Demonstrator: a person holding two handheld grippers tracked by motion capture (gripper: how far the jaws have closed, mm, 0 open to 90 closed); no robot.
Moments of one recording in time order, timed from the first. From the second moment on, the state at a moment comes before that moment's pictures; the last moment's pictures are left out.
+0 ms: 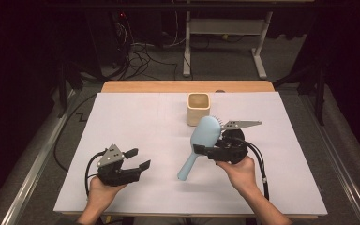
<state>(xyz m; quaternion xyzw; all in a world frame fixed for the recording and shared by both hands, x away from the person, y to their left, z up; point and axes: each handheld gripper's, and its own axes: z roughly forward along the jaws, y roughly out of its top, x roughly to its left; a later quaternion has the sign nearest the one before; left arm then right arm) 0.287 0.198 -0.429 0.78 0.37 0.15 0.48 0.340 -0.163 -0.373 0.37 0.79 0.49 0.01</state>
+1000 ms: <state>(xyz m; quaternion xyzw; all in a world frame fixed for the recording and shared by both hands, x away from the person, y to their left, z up) 0.280 0.238 -0.454 0.75 0.41 0.19 0.48 0.352 -0.185 -0.361 0.39 0.79 0.47 0.05</state>
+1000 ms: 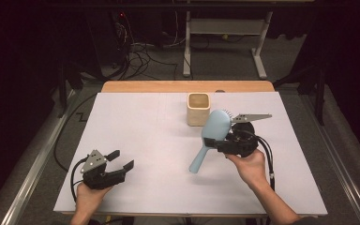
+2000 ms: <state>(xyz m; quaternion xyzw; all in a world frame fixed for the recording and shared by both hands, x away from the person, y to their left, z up) 0.280 0.243 -0.460 0.74 0.43 0.20 0.48 0.374 -0.201 -0.340 0.41 0.79 0.45 0.09</state>
